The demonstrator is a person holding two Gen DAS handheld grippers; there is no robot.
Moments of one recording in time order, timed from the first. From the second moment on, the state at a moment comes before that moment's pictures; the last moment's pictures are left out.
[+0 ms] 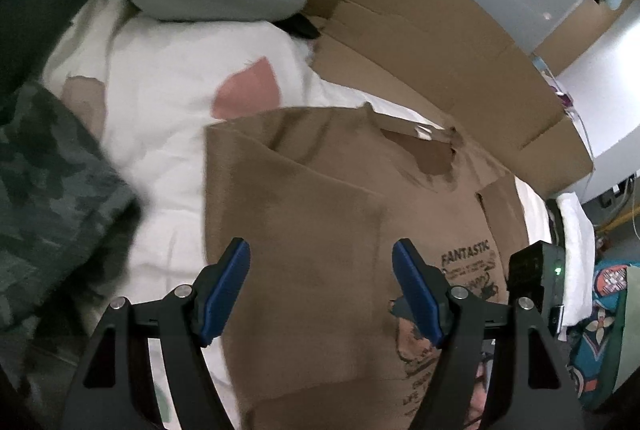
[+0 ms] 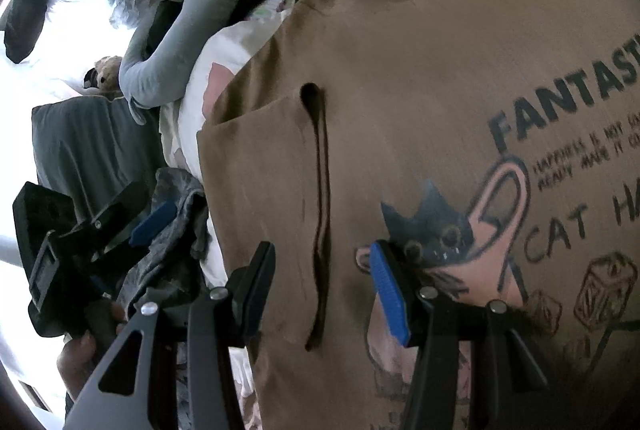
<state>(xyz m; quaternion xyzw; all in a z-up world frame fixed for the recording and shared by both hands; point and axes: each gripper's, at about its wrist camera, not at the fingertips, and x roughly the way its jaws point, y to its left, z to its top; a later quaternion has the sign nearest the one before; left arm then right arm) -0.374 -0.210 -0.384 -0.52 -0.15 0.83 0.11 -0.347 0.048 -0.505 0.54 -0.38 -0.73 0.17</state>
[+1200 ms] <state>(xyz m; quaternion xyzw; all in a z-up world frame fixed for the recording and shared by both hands) -0.467 -0.259 -0.405 -0.57 -0.12 0.81 0.07 -0.419 0.035 -0.520 0.55 -0.35 -0.74 0.19</state>
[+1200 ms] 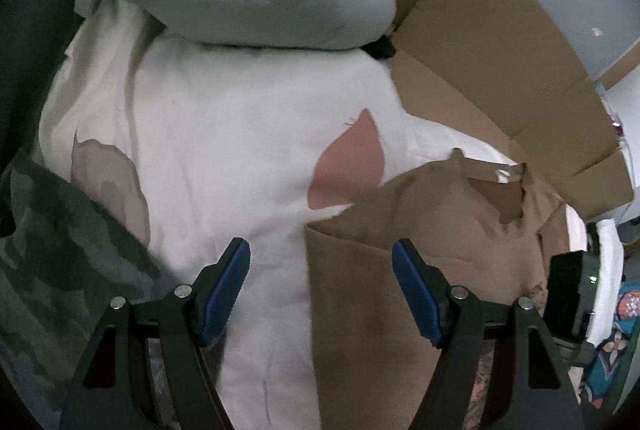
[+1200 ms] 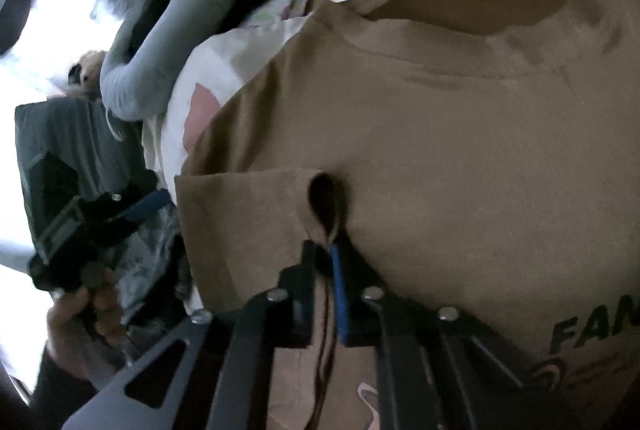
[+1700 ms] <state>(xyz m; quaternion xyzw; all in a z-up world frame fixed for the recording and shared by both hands) -0.480 -0.240 -0.420 -0.59 -0.08 0.80 0.07 -0.389 0.050 -0.505 0.51 -0.40 -0.74 0.19</state>
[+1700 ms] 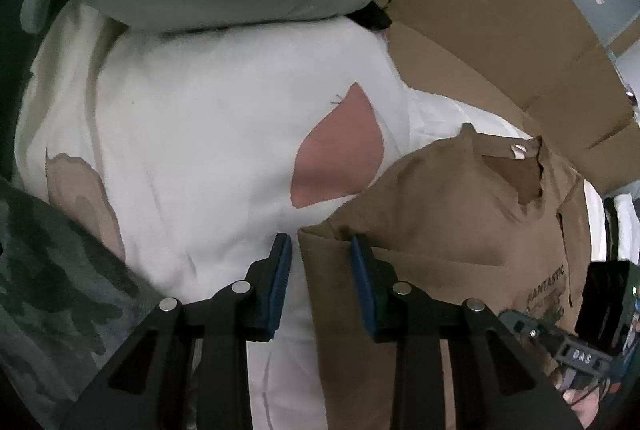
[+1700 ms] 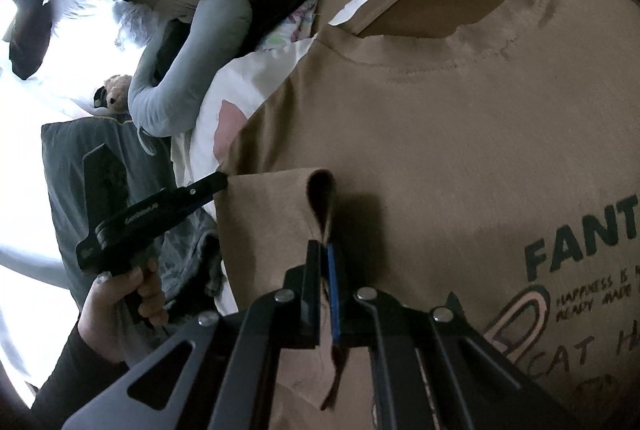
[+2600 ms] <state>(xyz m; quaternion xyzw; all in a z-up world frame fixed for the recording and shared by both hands) -0.510 -0.253 -0.425 -0.60 -0.10 0.79 0.04 -0.391 0.057 -0.504 0.51 -0.40 -0.74 0.18</state>
